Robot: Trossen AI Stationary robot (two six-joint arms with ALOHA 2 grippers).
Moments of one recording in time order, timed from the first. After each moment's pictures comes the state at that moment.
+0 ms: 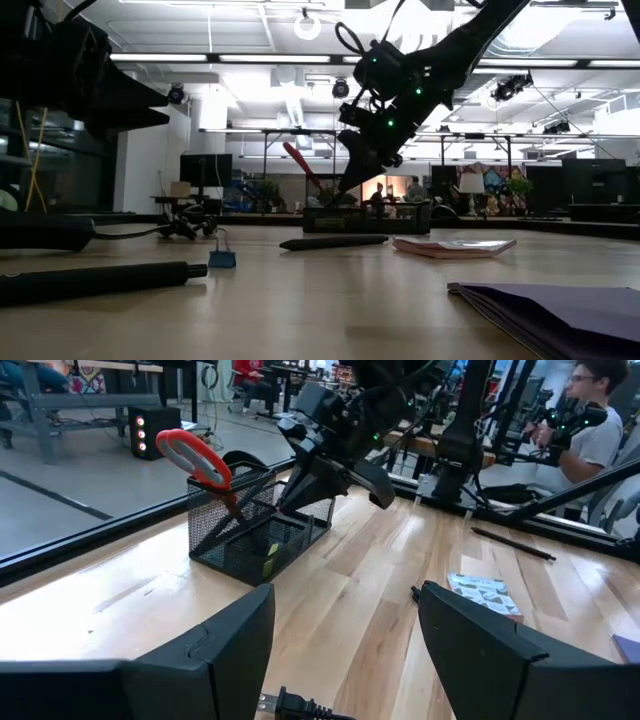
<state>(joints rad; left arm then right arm) -0.23 0.30 0.01 0.12 -0.71 -0.26 -0.32 1.79 1.02 0.02 0.16 0.04</state>
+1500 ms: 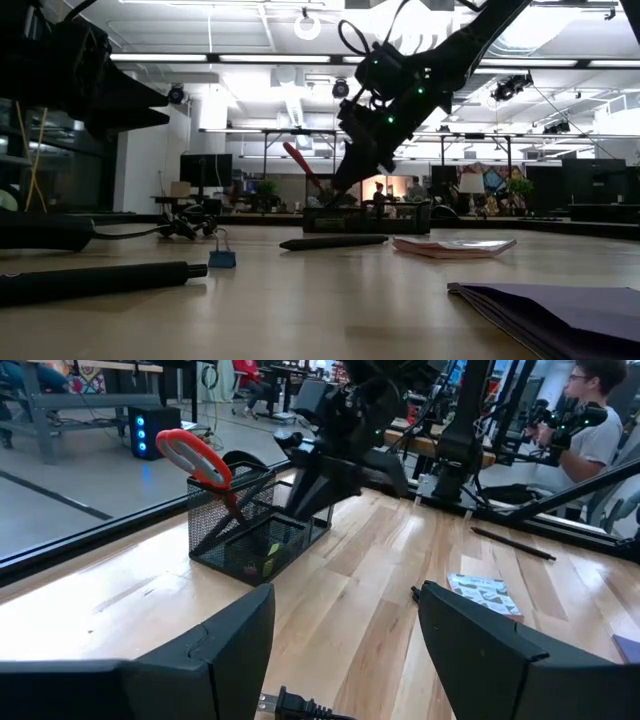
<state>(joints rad) -0.23 0.30 0.01 0.12 -0.71 -0.26 -0.35 1.79 1.02 0.04 -0.05 0.11</state>
